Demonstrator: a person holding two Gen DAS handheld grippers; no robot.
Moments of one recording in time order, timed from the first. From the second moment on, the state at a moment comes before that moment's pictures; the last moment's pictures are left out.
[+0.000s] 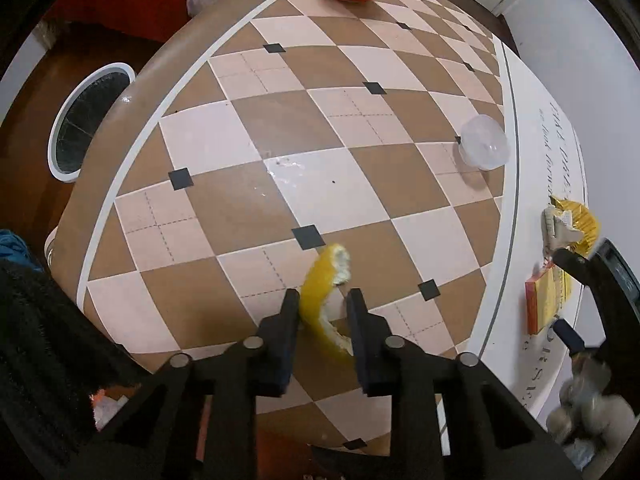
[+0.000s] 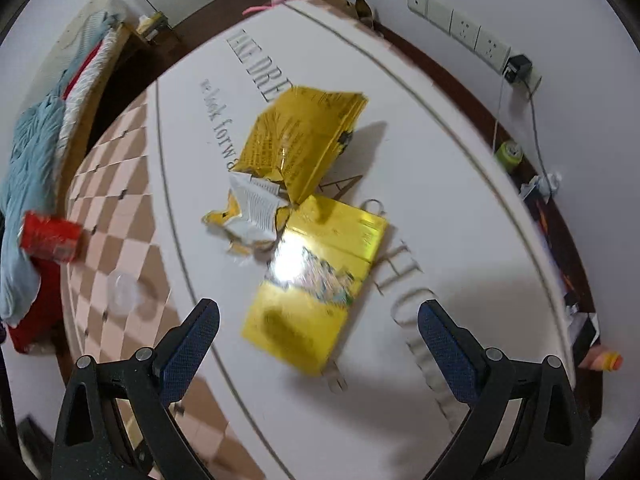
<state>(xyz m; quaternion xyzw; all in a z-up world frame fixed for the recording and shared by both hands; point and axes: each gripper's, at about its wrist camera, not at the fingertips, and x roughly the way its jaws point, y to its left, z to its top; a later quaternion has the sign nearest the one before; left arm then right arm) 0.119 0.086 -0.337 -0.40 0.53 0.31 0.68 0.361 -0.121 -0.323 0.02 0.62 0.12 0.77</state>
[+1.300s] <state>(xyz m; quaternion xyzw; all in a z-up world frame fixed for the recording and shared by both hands) 0.113 0.068 -0.318 -0.25 0.55 0.28 0.74 0.243 -0.118 -0.344 -0.14 0.60 0.15 0.77</state>
